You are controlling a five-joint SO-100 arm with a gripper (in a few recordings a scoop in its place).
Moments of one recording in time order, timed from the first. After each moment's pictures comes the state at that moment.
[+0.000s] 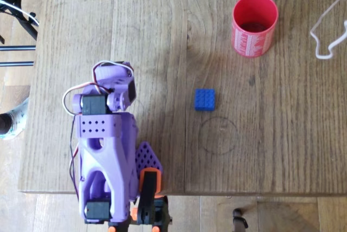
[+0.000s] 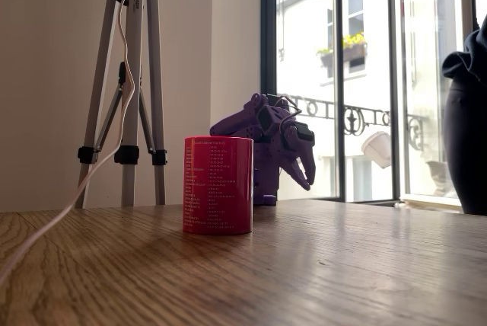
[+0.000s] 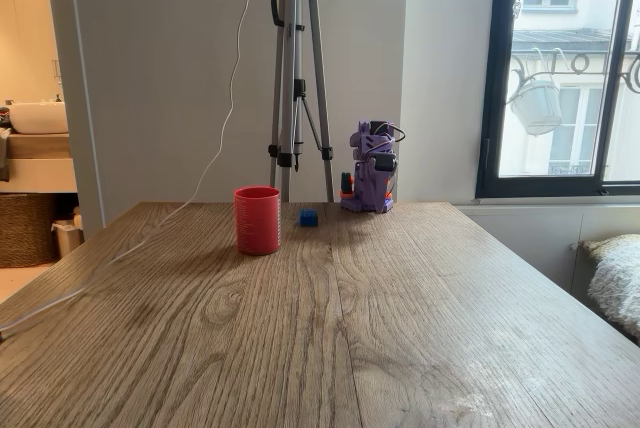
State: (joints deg) arm 0.0 189.7 174.4 69.0 -6.3
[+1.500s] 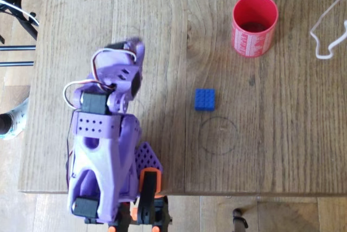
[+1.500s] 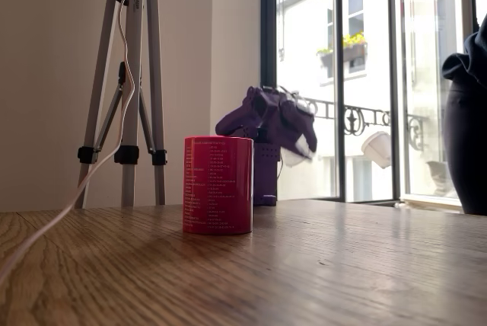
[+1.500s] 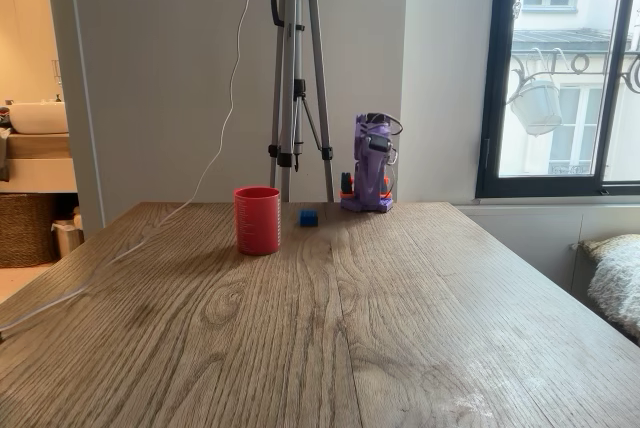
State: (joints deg) arm 8.3 185.4 164.1 54.8 -19.9
